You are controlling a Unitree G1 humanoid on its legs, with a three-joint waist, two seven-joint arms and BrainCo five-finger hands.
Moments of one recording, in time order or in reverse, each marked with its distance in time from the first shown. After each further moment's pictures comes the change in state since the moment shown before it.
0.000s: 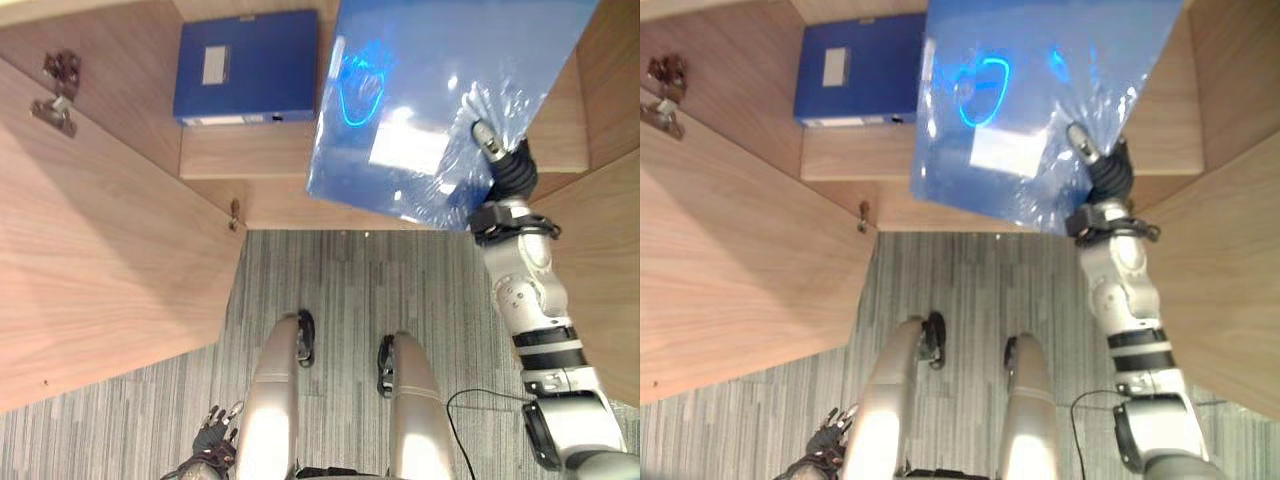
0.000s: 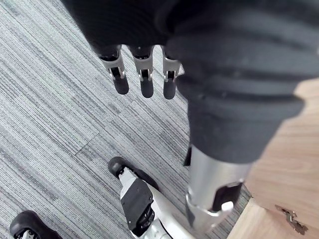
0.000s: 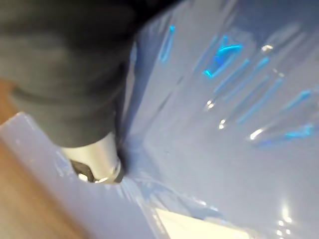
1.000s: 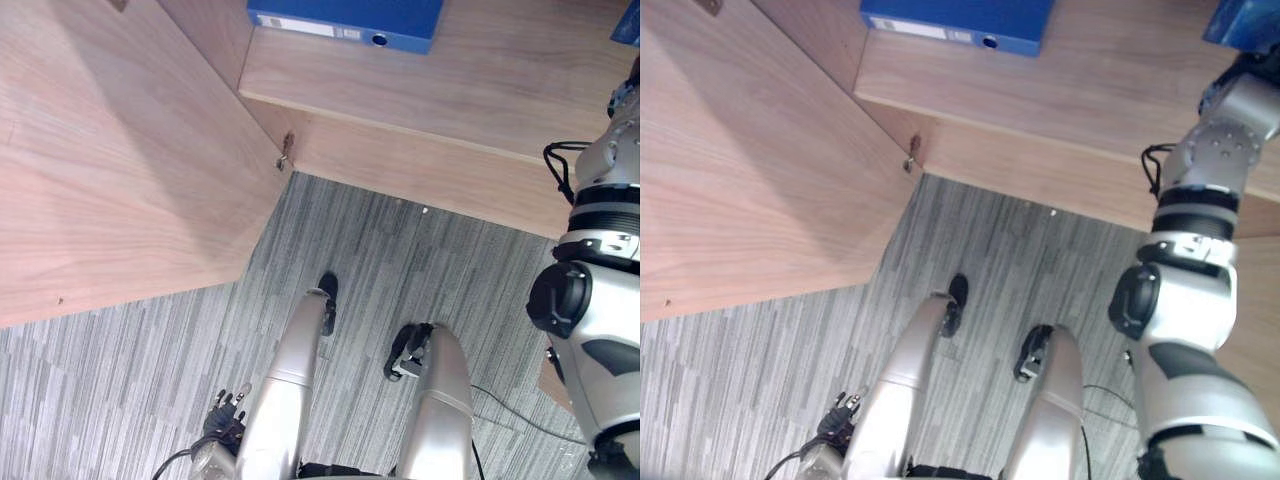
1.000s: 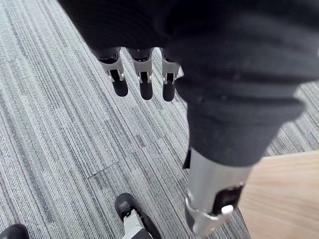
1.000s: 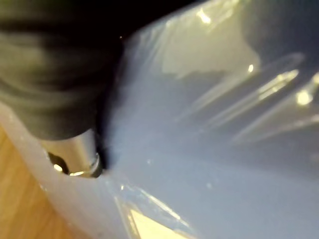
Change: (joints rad) left arm -0.047 -0.010 -0.110 -0.027 -0.128 -0.018 0.125; right arm -0.687 -0.046 -0.387 0.544 0.566 -0.272 -0.397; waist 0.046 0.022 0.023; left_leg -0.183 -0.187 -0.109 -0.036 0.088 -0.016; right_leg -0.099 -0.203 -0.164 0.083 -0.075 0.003
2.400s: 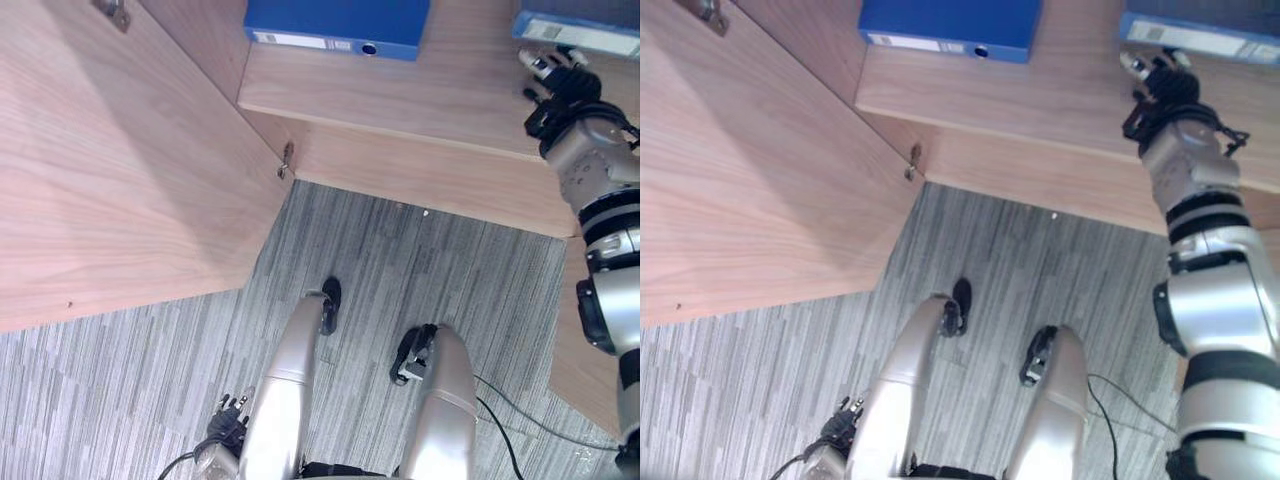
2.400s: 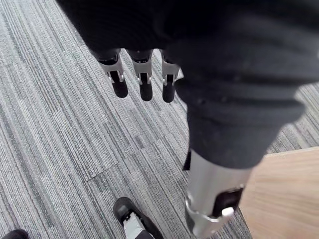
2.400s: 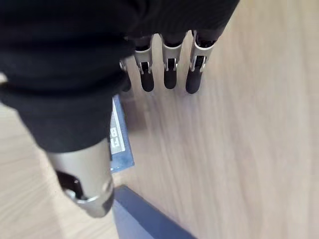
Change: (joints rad) left arm -0.029 -0.007 0.031 0.058 0.049 0.019 -0.031; right arm -0.007 -0.196 0.746 0.341 -0.597 0.514 0.339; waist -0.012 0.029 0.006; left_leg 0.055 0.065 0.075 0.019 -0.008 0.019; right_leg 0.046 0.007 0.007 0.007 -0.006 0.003
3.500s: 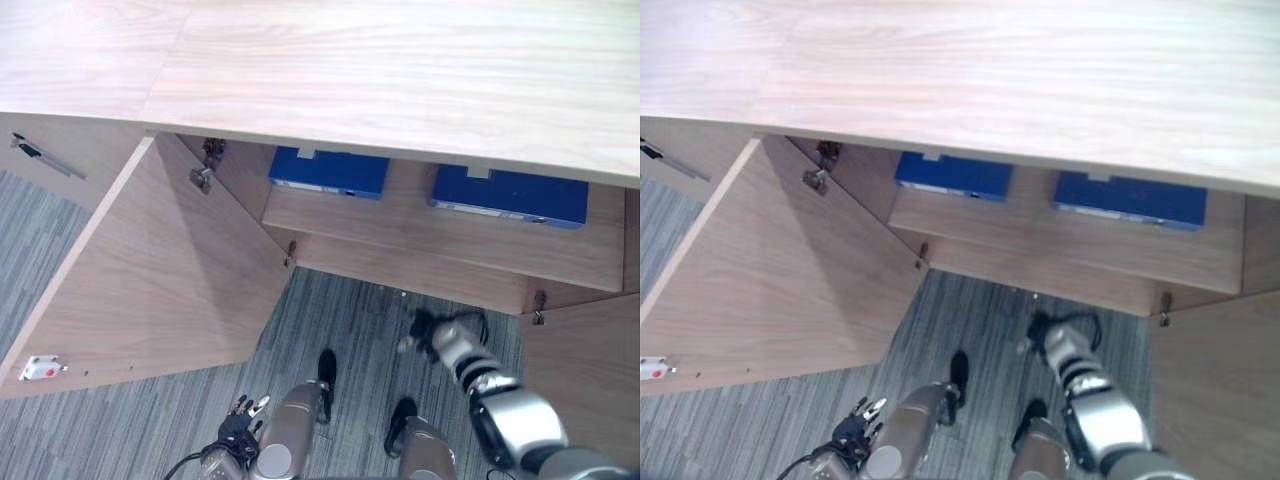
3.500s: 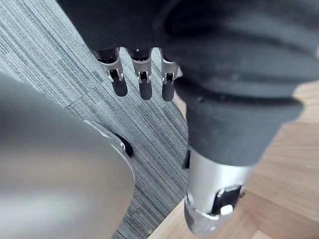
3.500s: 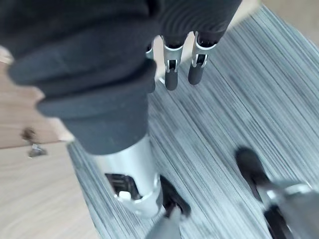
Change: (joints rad) left arm 0.019 -0.007 -0.015 0.021 0.148 0.043 -0.129; right arm 0.790 0.565 -0.375 0.136 -1.467 0.058 0.300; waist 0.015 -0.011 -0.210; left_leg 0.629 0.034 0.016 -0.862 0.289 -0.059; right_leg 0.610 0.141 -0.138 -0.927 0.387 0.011
